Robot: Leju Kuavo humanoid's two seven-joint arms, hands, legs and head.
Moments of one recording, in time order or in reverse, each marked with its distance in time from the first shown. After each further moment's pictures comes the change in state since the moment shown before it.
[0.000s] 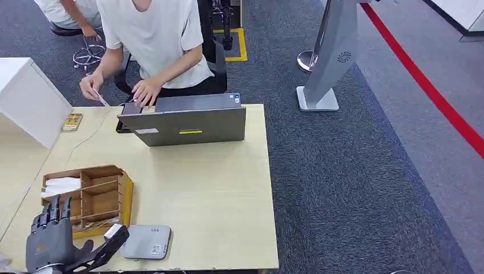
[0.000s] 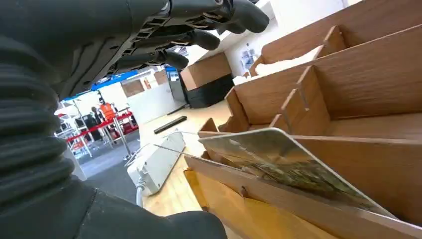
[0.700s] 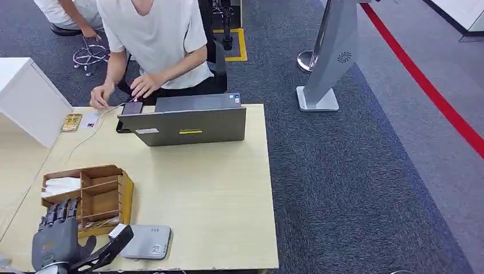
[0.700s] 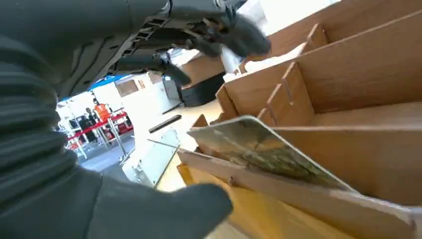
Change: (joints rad) left arm -0.002 0.003 -0.026 0.005 0.000 -0.022 -0.001; right arm -0.004 0.000 0.000 0.007 0.003 0.005 -0.018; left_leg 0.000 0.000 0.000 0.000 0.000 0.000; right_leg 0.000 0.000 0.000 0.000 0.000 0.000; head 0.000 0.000
